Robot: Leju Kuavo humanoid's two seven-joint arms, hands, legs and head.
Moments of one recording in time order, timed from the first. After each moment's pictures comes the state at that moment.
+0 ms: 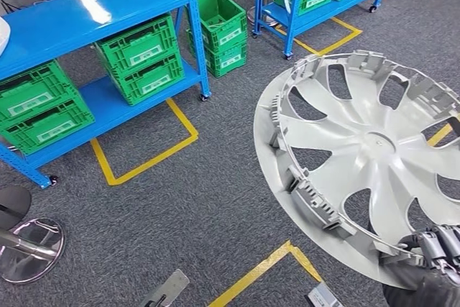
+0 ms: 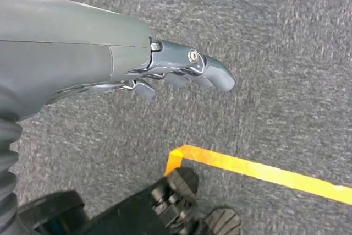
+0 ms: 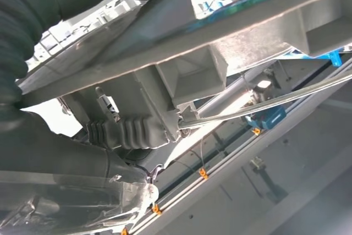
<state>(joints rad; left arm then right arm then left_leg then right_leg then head) -0.21 -0.13 -1.04 -0.16 0.47 0.26 -0.26 0.53 0.36 0.05 -2.34 1.57 -0.70 -0.25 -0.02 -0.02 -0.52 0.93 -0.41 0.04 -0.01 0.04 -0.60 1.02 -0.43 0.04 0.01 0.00</state>
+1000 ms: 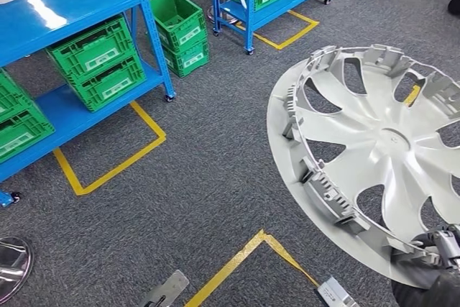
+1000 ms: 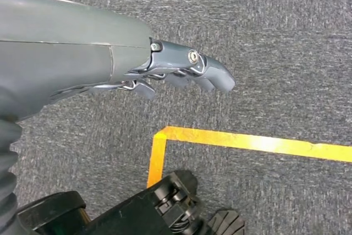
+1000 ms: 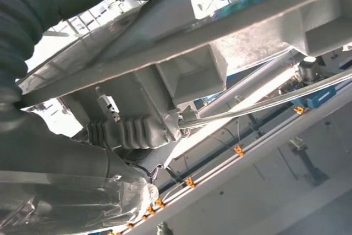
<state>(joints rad) -0.21 -0.12 -1.04 -0.17 0.45 0.26 -0.26 0.52 0.36 0.04 -2.37 1.57 -0.70 -0.21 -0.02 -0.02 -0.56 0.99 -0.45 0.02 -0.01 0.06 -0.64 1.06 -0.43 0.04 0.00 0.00</state>
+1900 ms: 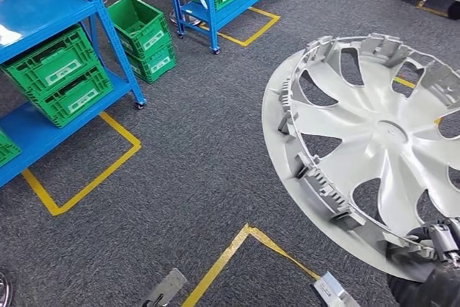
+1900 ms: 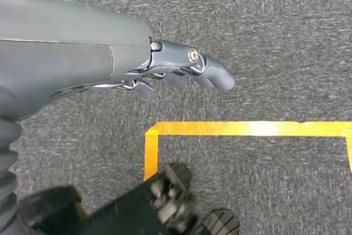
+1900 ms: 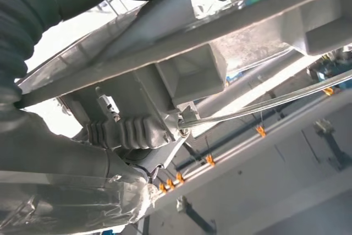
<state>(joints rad) -0.21 -0.10 -1.03 -0.17 0.48 0.25 -0.27 0.47 0.36 0.05 -2.34 1.57 -0.70 -0.22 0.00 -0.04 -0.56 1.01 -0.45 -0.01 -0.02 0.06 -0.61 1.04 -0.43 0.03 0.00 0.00</state>
